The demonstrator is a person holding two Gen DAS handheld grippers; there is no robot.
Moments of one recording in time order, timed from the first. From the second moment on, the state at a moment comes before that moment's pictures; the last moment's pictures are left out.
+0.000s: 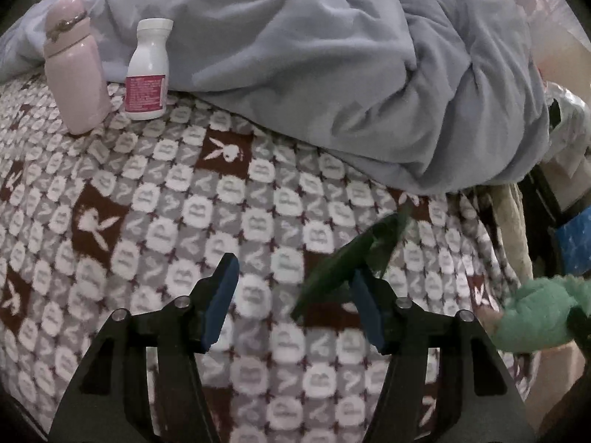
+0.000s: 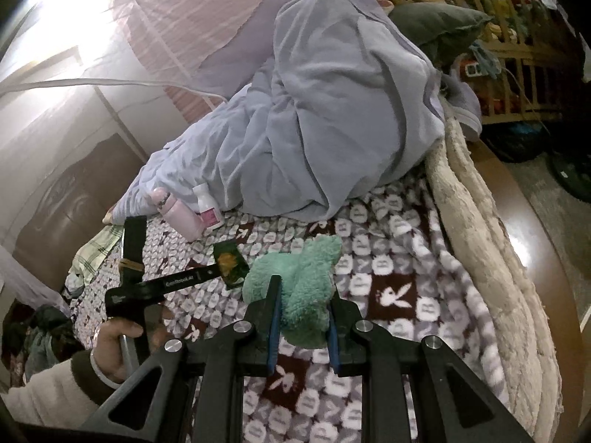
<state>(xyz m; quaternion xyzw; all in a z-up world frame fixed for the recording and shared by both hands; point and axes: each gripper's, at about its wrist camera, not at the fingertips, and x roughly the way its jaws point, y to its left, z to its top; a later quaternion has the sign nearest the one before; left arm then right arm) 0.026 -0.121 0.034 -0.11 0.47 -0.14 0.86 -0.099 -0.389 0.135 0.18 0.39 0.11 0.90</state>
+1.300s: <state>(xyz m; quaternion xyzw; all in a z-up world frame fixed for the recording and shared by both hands) -0.070 -0.333 0.114 0.03 0.43 -0.32 0.84 -0.202 -0.513 0.171 0.21 0.33 -0.03 0.92</state>
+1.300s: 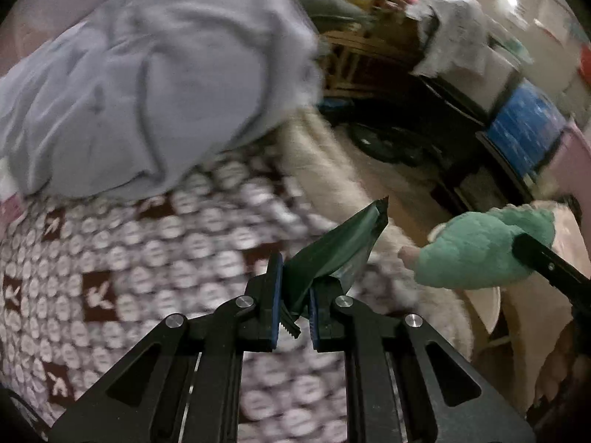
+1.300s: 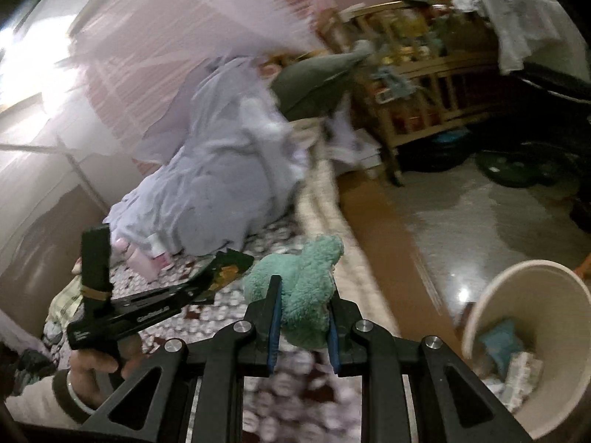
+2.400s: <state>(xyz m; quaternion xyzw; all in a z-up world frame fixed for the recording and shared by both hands) -0.158 -0.570 0.092 0.08 0.48 -0.48 0.73 -0.309 -0.674 0.101 0.25 0.38 -0.27 0.85</state>
